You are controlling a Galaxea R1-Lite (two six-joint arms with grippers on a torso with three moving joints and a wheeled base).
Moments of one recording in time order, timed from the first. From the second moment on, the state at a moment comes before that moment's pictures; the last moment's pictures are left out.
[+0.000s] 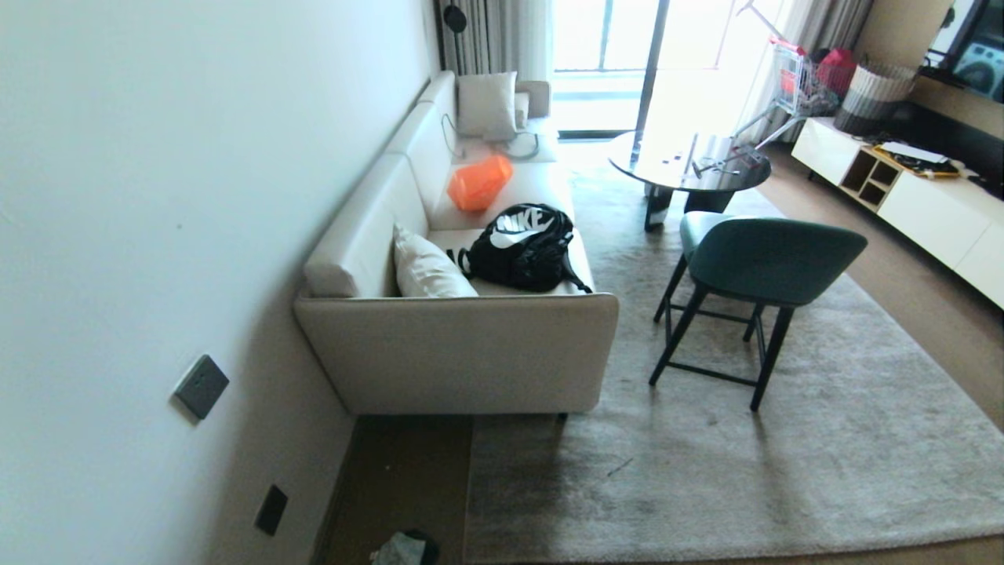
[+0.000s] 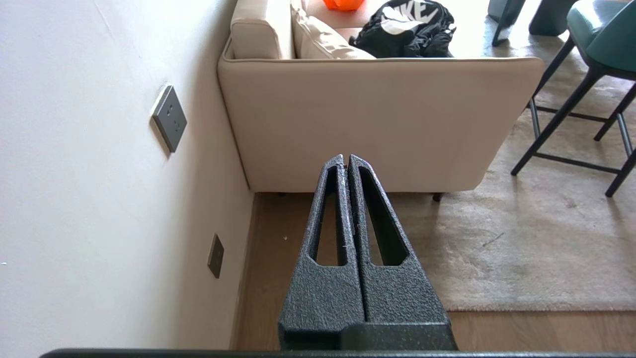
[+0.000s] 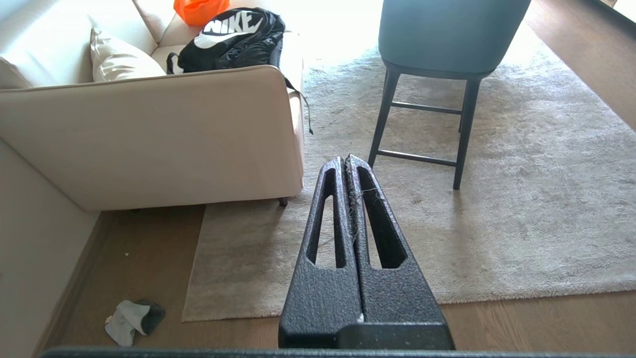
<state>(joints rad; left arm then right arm) -0.01 0.00 0.00 0.00 0.00 -0.01 0.00 0.00 0.00 0.00 -0.04 0.05</state>
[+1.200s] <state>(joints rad) -0.01 0.00 0.00 0.00 0.00 -0.01 0.00 0.00 0.00 0.00 -0.04 0.06</state>
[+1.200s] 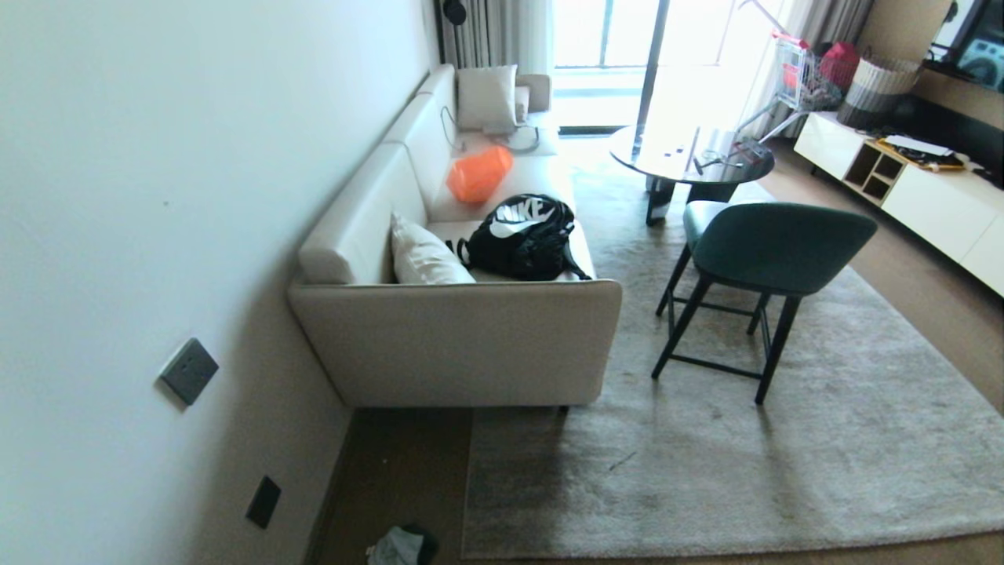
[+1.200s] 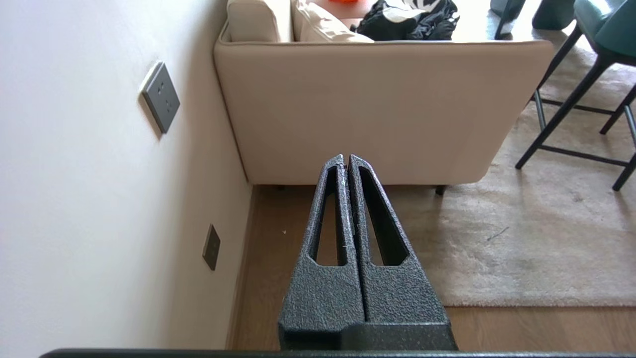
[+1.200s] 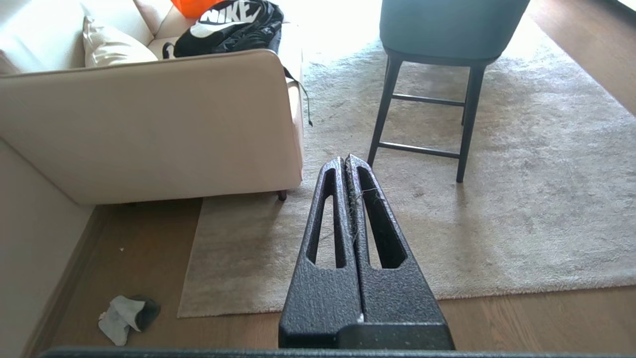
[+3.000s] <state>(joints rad) -0.01 0.00 0.00 0.00 0.00 -0.01 0.00 0.00 0.00 0.00 -0.05 0.06</state>
